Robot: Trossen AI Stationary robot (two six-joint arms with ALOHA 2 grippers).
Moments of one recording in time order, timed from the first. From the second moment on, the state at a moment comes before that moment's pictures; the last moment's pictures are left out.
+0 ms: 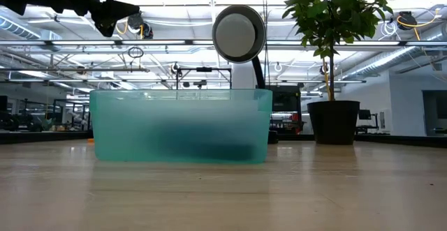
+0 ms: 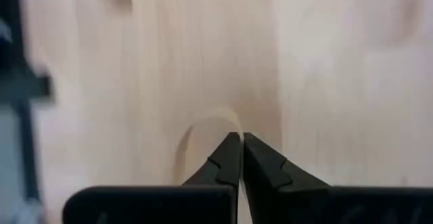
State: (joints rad) left arm 0.04 0.58 0.40 0.08 0.10 -0.14; right arm 0.88 1.38 0.68 -0.53 0.10 0.97
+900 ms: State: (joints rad) left arm 0.04 0.58 0.40 0.08 0.10 -0.16; right arm 0.26 1.25 0.68 0.65 0.57 -0.17
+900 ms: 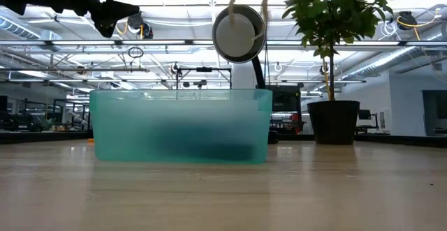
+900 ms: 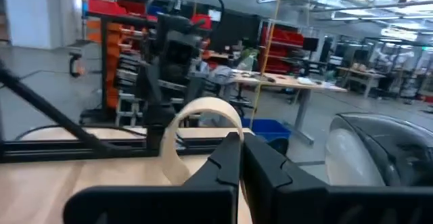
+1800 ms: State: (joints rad) left arm 0.04 0.58 0.40 0.08 0.10 -0.17; right arm 0.18 1.84 0.87 0.61 0.33 0.02
